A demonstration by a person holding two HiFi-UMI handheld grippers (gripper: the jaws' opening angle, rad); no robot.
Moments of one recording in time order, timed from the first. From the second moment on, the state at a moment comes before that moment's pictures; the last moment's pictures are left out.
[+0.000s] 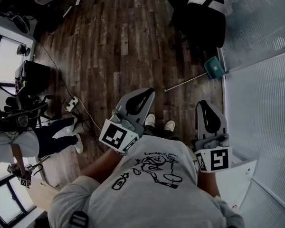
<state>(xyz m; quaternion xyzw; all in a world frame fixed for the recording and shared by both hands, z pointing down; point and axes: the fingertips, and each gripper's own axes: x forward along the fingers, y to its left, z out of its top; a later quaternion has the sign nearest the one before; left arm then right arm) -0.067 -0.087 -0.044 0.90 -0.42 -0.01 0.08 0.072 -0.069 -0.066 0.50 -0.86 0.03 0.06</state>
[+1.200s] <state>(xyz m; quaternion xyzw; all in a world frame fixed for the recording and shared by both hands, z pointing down) -0.028 -0.115 0.124 0.90 -0.41 0.05 0.12 0.118 -0.092 0.112 0.50 -0.85 0.09 0.10</state>
